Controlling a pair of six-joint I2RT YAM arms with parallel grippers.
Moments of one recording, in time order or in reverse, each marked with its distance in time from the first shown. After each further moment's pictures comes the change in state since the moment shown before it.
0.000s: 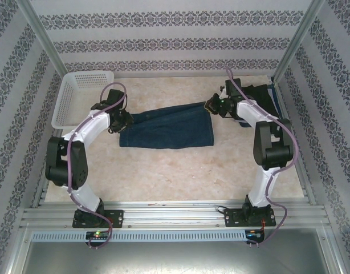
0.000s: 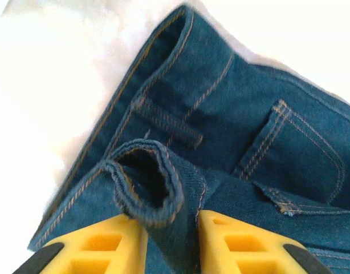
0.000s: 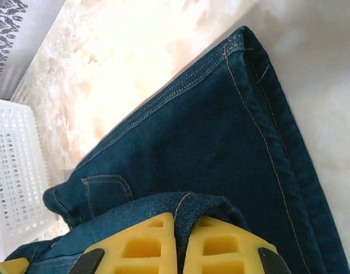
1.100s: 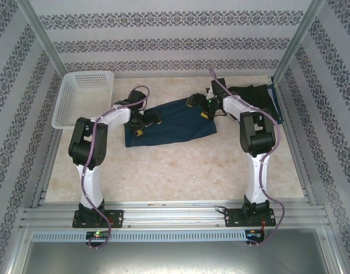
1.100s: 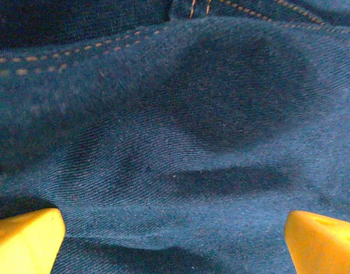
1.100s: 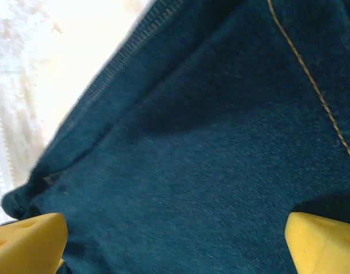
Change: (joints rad) left arm -0.121 0.295 0.152 0.081 0.220 0.087; right arm 0.071 0.247 0.189 -0.060 -0.018 -0.077
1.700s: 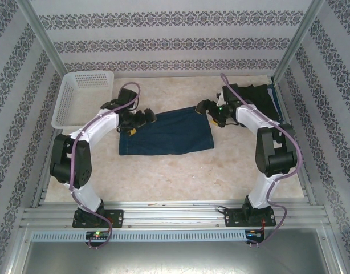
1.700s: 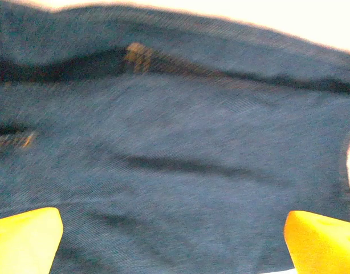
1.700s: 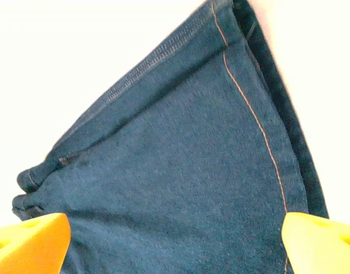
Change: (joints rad) left arm 0.001 -0.290 -0.103 -0.061 -0.003 0.016; right arm -0.023 -0.364 -0.295 -0.040 0.065 -0.053
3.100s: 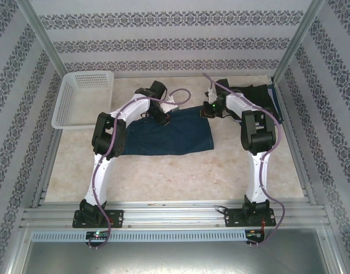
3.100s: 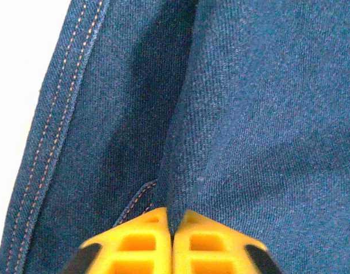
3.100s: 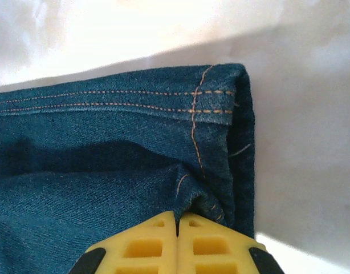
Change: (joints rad) left arm -0.115 0.610 0.648 -0.246 0.032 1.264; right arm -0.017 0.389 0.365 -0.183 0.003 -0.422
